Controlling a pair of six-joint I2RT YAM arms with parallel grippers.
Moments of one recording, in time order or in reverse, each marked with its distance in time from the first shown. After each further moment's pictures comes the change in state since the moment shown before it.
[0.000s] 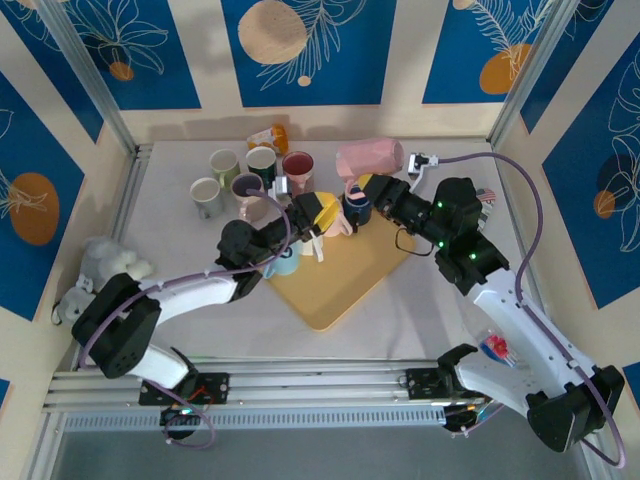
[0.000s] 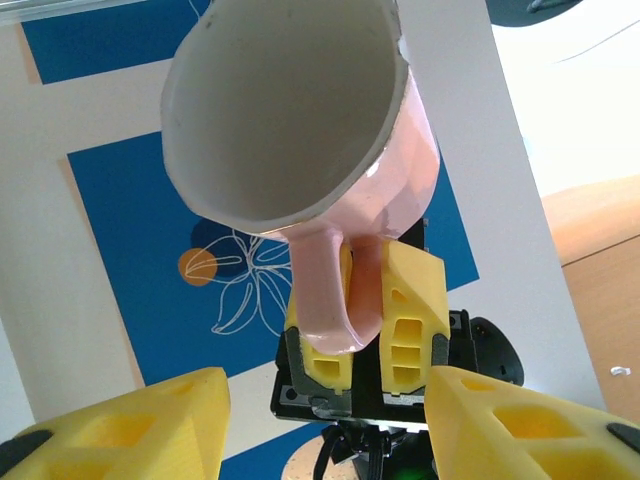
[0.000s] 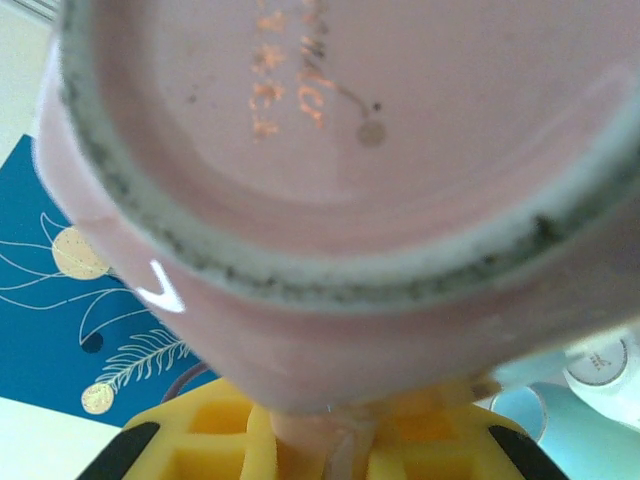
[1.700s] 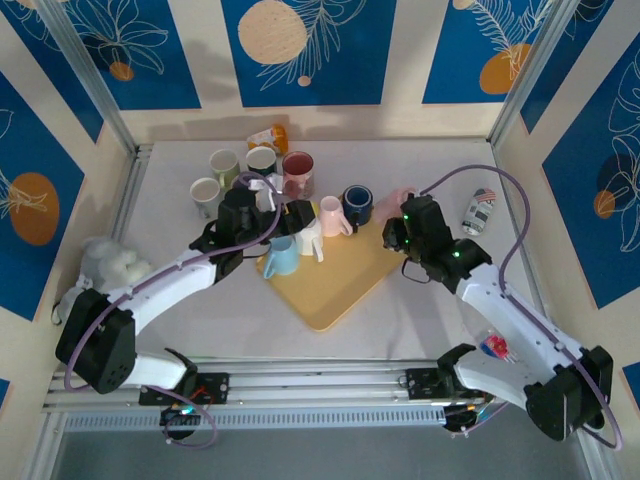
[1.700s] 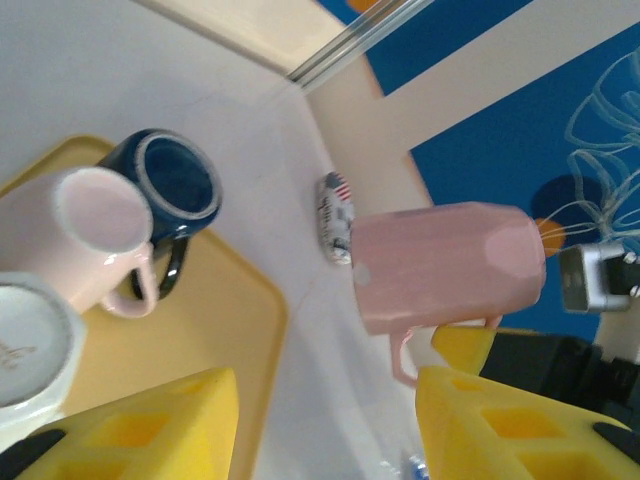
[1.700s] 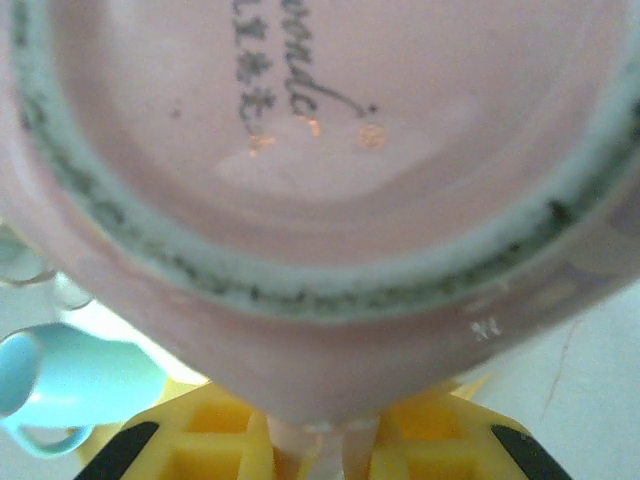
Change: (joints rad) left arm 0.158 -0.107 0.128 -0.869 0.012 0.666; right arm 0.037 0.039 -0.068 -0.526 0.500 -0.372
